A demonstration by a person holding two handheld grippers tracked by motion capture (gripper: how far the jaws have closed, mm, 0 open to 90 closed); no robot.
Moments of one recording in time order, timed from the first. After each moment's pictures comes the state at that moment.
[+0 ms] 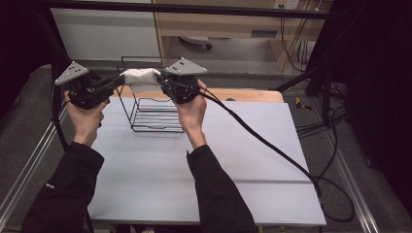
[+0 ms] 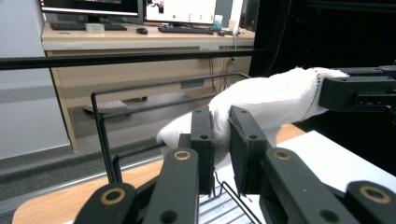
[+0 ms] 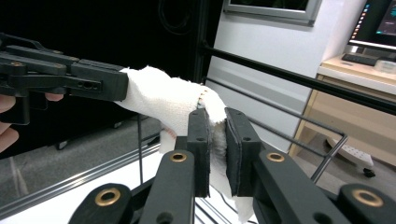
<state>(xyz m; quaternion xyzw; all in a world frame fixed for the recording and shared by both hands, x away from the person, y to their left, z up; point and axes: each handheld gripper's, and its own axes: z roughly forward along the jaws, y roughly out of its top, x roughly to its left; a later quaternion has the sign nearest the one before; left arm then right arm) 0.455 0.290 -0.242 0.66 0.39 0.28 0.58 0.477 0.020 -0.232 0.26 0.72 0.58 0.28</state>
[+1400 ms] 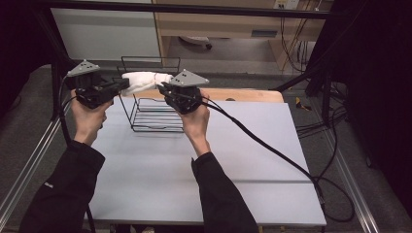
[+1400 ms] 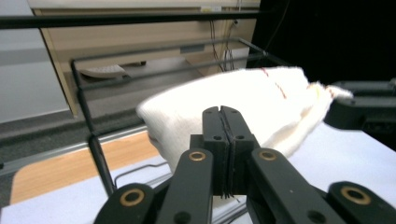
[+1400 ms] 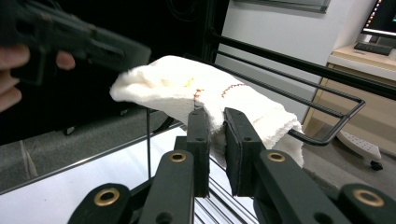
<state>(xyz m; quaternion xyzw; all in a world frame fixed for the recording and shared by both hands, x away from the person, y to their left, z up) 0.463 0.274 -0.237 0.70 0.42 0.24 0.52 0.470 0.013 -0.256 0.25 0.74 0.57 0.26</state>
